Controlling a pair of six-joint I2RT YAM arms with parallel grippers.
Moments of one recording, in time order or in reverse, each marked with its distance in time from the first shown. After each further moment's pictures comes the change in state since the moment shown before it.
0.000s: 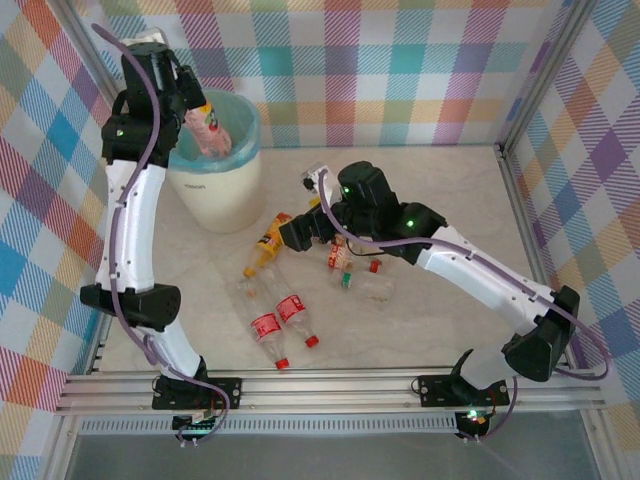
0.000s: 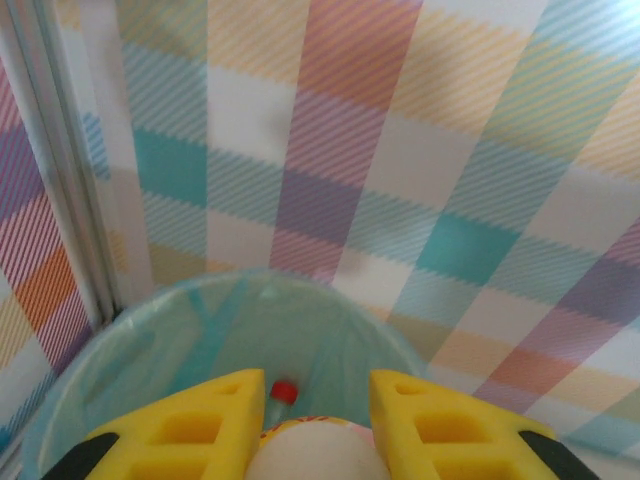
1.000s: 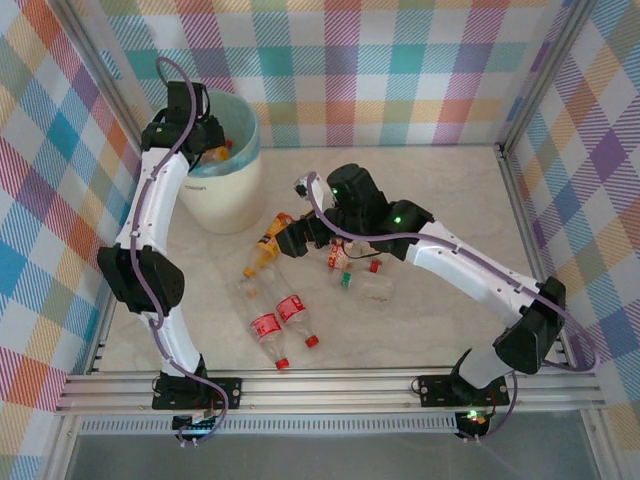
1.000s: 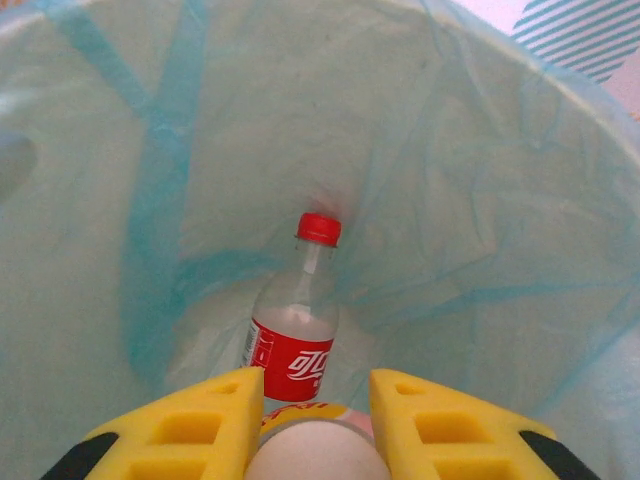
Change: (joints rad) left arm 0.062 0.113 -0.306 0.036 0.150 0.044; right arm 0.000 0.058 0.012 -0.051 -0.055 0.027
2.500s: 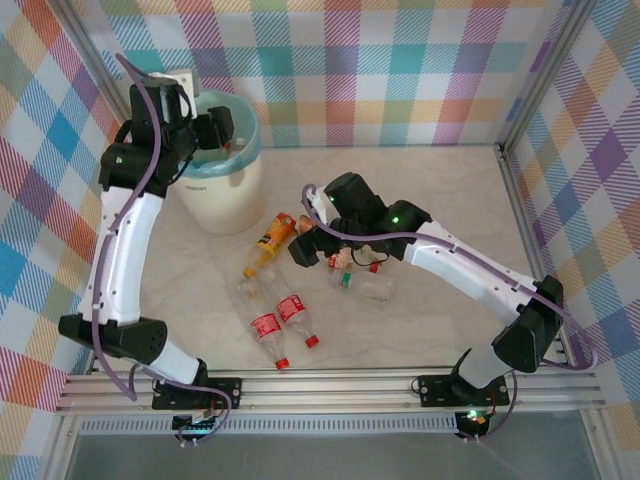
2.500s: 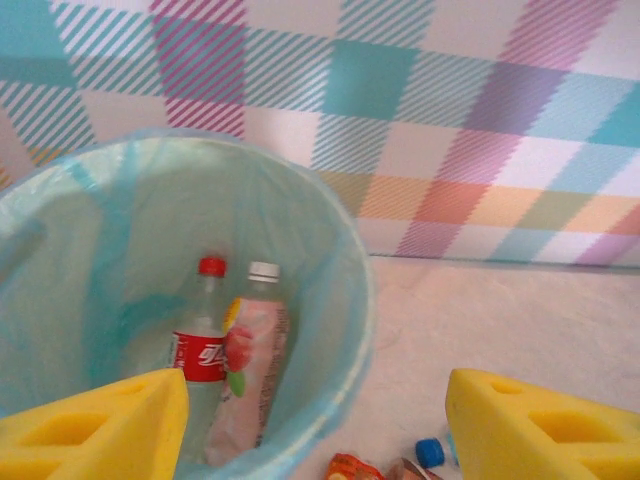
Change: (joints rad) left arm -0.138 -0.366 -0.049 -0.048 0.078 0.036; right arm -0.009 0.005 -0.006 -0.195 0.135 -0.049
